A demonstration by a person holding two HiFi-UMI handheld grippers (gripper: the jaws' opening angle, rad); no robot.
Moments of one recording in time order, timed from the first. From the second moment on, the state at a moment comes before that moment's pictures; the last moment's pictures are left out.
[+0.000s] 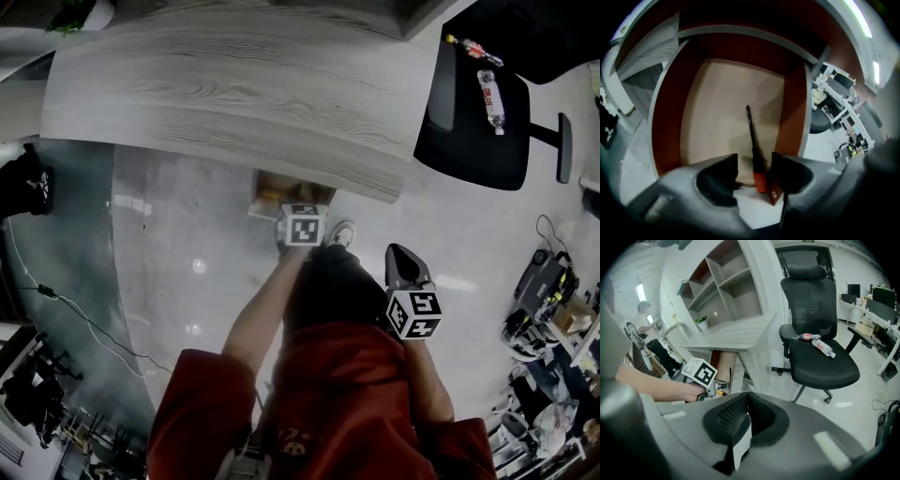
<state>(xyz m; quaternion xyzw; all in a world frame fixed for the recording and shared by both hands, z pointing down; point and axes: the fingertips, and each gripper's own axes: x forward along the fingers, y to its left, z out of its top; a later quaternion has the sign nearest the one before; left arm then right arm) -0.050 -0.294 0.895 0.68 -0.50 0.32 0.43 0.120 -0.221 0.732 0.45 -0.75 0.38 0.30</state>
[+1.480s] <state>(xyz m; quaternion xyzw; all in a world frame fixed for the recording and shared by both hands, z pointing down) -0.061 -0.292 0.901 0.66 -0.53 0.34 0.41 0.125 -0.218 0.726 0.46 -0.75 0.37 0.29</state>
